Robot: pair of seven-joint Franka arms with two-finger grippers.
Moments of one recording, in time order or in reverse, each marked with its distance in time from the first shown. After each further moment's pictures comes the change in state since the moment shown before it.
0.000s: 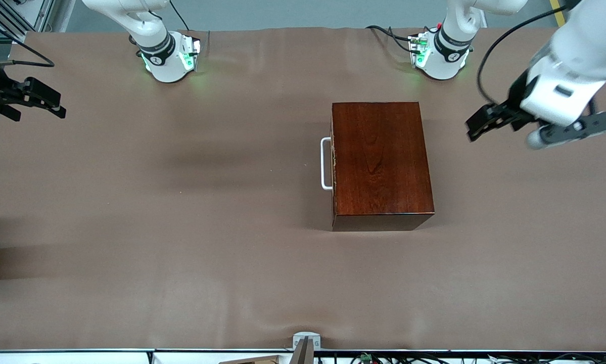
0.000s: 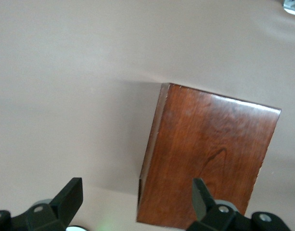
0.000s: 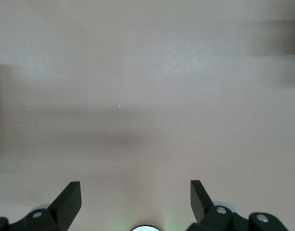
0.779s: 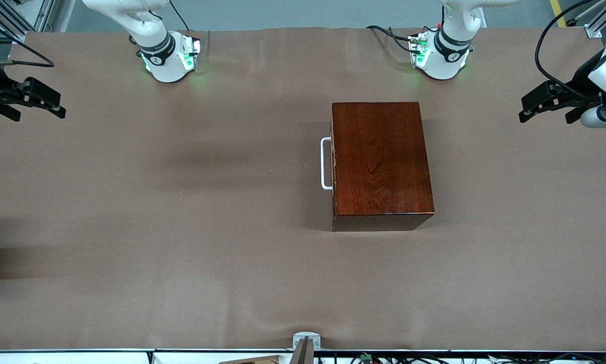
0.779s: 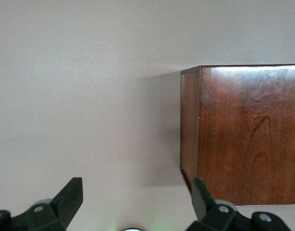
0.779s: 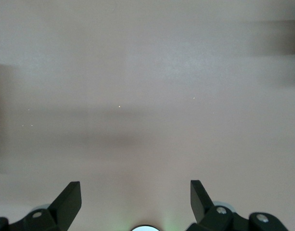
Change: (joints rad) left arm 0.450 -0.065 -0.307 -0.068 0.000 -0.018 0.363; right arm 0.000 0.000 0.000 0.000 -0.001 0.000 0.000
